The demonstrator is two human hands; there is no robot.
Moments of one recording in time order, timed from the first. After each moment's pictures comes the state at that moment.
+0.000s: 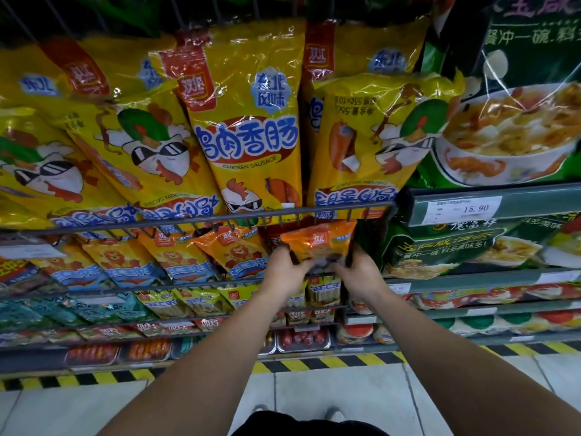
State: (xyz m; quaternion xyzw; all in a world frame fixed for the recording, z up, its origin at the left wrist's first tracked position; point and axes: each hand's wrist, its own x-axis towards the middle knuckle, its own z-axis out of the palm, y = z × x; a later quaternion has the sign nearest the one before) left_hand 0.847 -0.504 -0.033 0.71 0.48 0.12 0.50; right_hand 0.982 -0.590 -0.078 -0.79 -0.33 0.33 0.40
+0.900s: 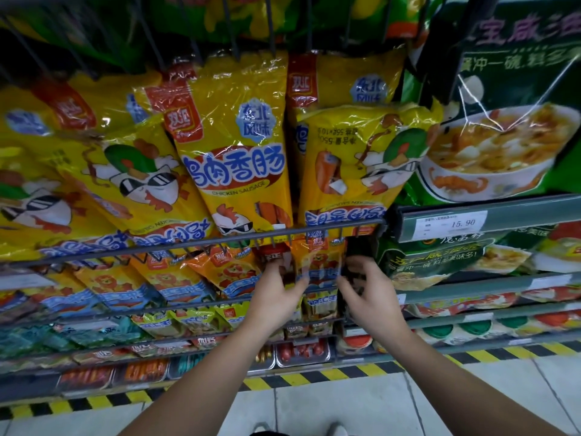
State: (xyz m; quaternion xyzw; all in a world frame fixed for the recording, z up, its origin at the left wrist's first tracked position) left_hand 0.833 -0.508 -0.024 0.75 0.48 0.09 0.44; right_hand 0.967 -0.631 -0.042 -0.80 -0.37 0.18 0.43
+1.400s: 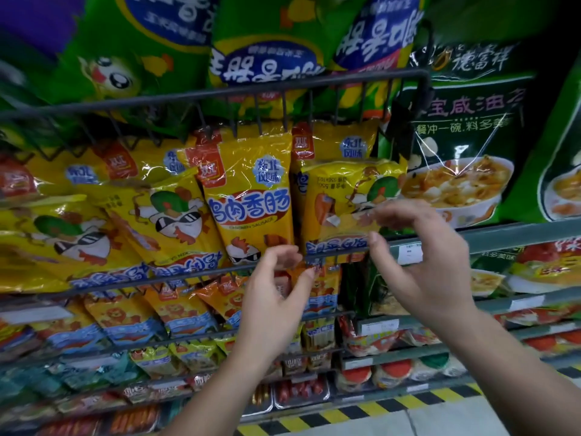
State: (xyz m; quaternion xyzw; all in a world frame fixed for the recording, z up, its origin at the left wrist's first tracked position) left_hand 0.804 -0.542 0.089 0.74 0.32 0.35 0.48; right_hand 0.961 -0.655 0.138 -0.65 -0.55 -0.19 0.49
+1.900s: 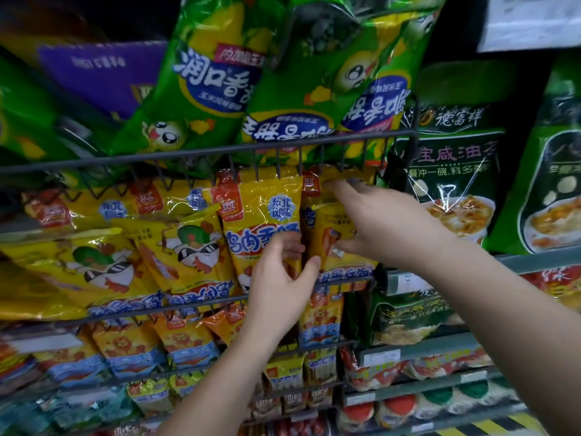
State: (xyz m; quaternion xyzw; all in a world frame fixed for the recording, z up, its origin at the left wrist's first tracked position) left_hand 0.819 -0.517 0.142 0.78 0.30 0.37 0.41; right_hand 0.959 -0.604 0.237 -0.78 -0.61 -0.17 0.01
